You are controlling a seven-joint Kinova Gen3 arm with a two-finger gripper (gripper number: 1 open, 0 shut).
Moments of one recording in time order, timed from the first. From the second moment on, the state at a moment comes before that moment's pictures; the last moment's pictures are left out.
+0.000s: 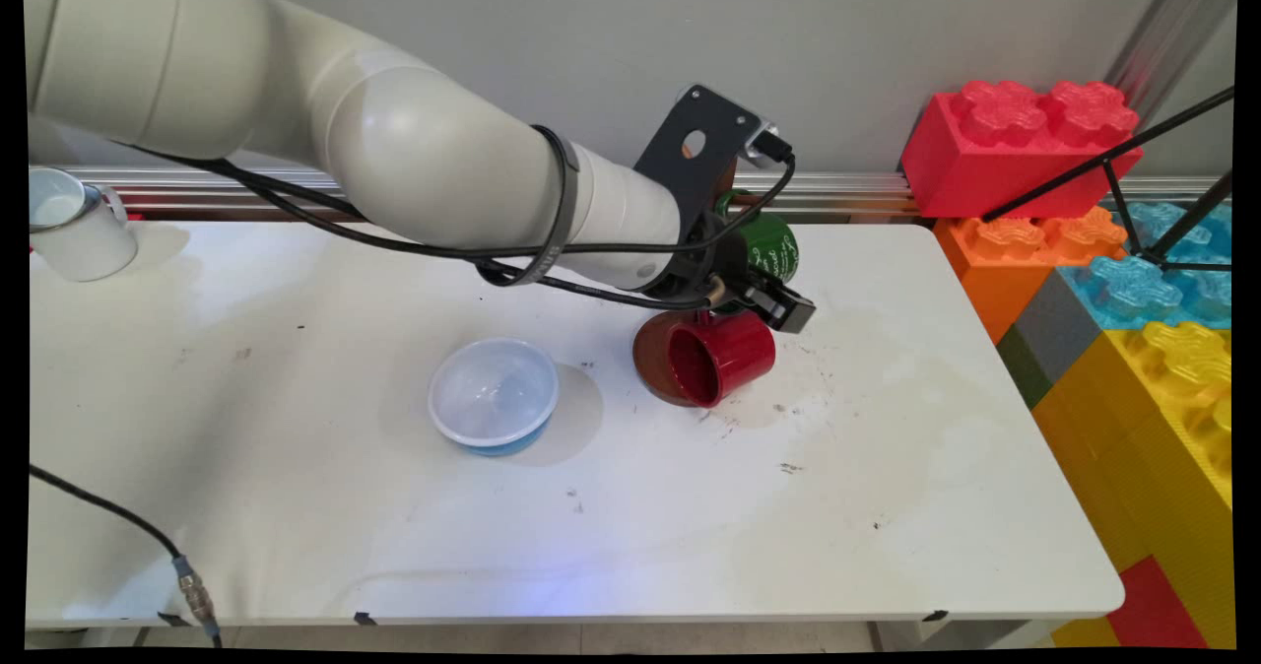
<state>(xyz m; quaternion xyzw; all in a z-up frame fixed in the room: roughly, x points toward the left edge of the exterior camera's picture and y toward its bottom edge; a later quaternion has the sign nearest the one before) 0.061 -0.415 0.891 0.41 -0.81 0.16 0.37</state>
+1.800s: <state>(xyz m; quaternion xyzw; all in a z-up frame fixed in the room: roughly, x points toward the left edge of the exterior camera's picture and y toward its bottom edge) 0.074 -0.394 0.910 0.41 -0.81 0.15 0.39</state>
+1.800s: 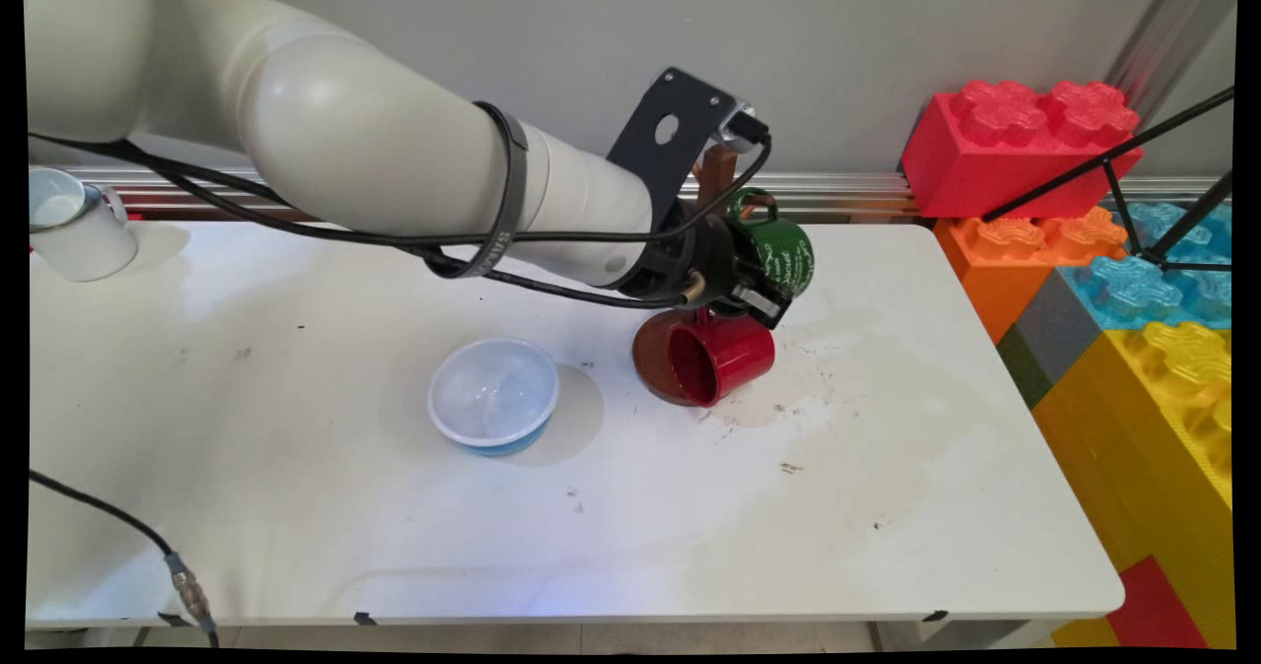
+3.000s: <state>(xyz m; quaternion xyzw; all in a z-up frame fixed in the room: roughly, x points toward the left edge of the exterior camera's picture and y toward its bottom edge) 0.070 -0.368 0.954 0.37 -0.83 0.11 0.40</state>
